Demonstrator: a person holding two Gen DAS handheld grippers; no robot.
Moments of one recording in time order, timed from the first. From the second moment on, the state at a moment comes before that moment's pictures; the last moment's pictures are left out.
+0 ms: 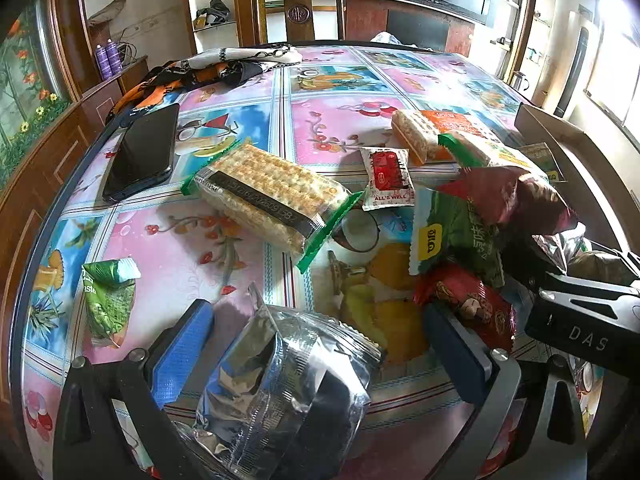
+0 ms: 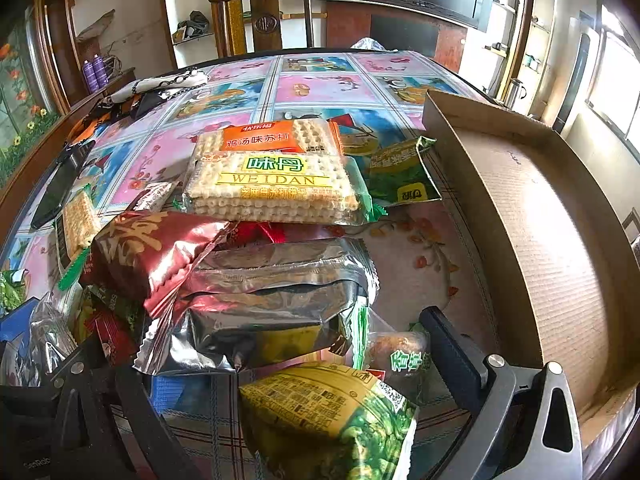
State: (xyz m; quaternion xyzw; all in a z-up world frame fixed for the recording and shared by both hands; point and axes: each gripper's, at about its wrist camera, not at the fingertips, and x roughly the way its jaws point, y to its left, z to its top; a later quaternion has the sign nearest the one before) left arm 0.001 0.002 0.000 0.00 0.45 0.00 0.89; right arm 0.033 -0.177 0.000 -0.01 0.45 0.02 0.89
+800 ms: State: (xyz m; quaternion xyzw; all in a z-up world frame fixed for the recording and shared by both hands) left arm 0.001 0.002 0.000 0.00 0.45 0.00 0.89; right arm 0.031 -0.177 0.000 -0.02 0.46 0.04 0.89
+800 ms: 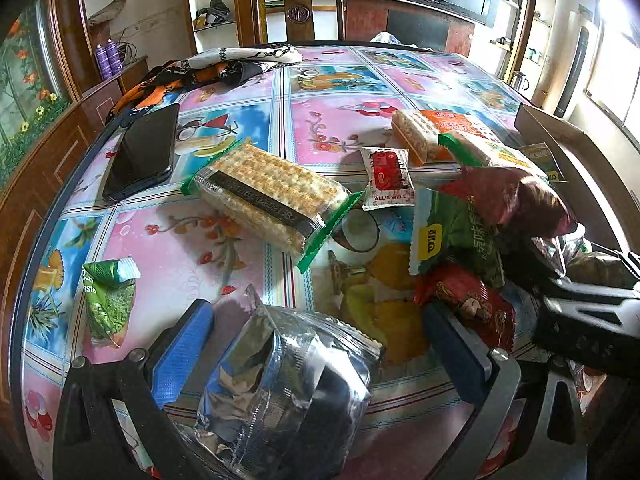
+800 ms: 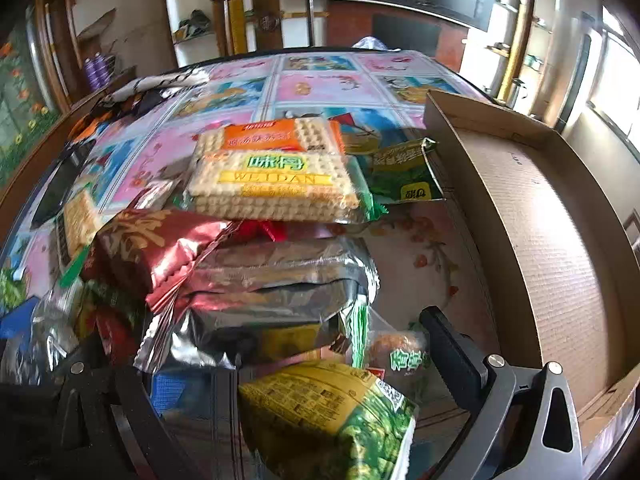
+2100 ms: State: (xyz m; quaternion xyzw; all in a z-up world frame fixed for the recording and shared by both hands) left arm 0.009 0.130 0.019 -0.09 0.55 -0.01 0.83; right arm -0.028 -0.189 0.072 0.01 0.51 0.20 0.84
